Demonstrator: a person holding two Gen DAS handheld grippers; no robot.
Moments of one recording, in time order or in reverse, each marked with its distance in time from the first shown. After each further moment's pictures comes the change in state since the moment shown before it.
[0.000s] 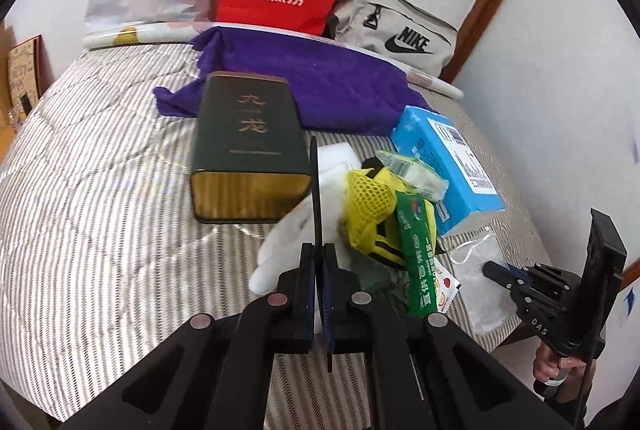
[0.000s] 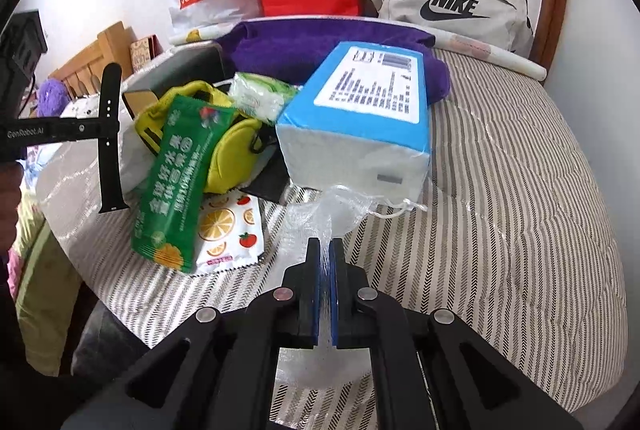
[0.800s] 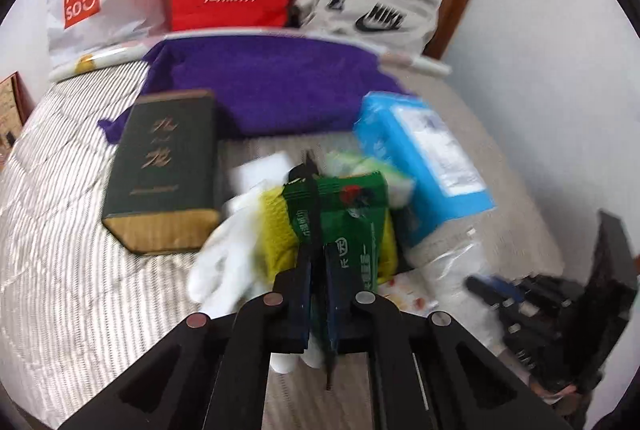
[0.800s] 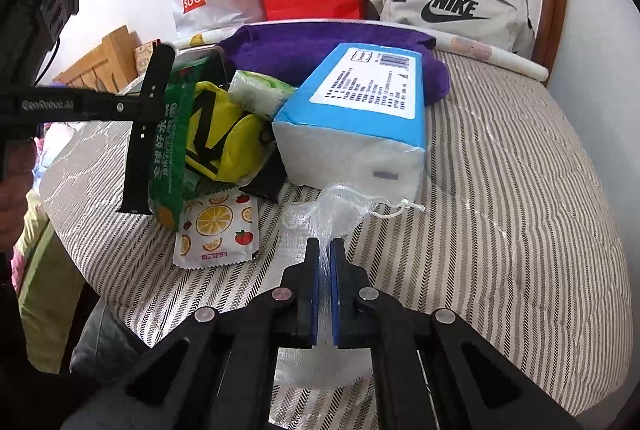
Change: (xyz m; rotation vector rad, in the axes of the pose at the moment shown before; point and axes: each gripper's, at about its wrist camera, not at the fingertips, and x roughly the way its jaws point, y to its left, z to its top) left arm 0.035 -0.061 0.015 0.105 0.063 0.046; right arm 0.005 -0.004 -0.005 -0.005 -0.008 0.016
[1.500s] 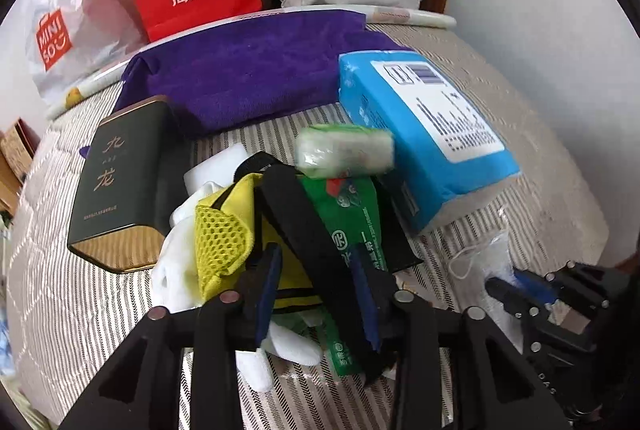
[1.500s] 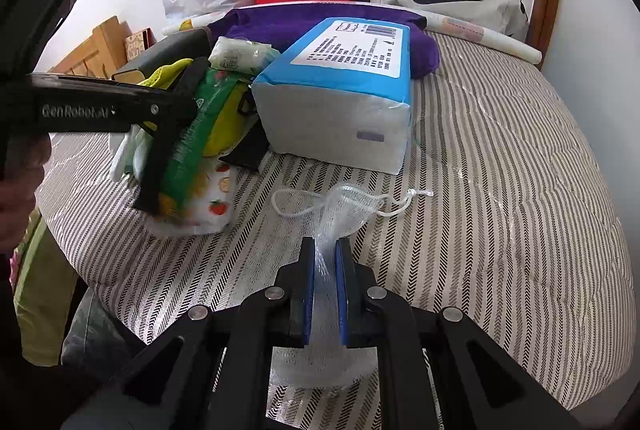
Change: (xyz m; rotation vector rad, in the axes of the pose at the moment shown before) left arm 0.034 -0.055 0.000 0.153 0.054 0.166; right arm 0.007 -0.006 -0.015 0.012 0.033 -0.027
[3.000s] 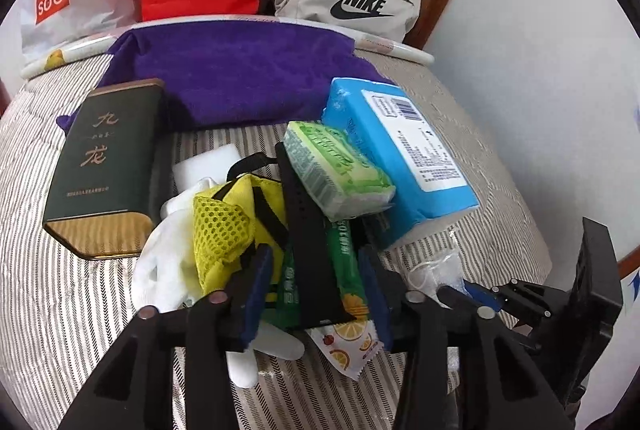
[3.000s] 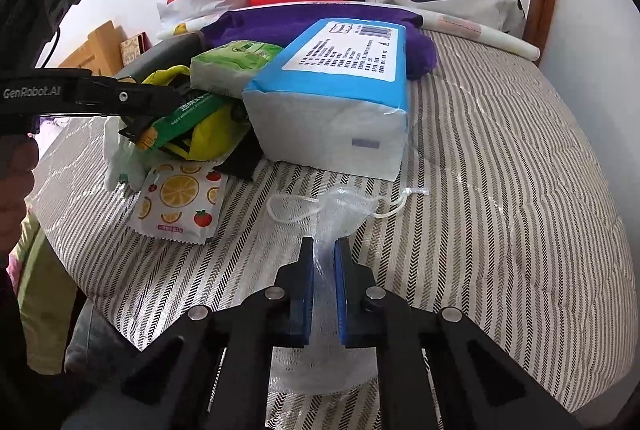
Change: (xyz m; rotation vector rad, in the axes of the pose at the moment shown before) left arm -0.013 0.031 -0.005 -0.140 -0.050 -0.246; right arm 0.002 -0.003 0.003 0.021 0.002 0.000
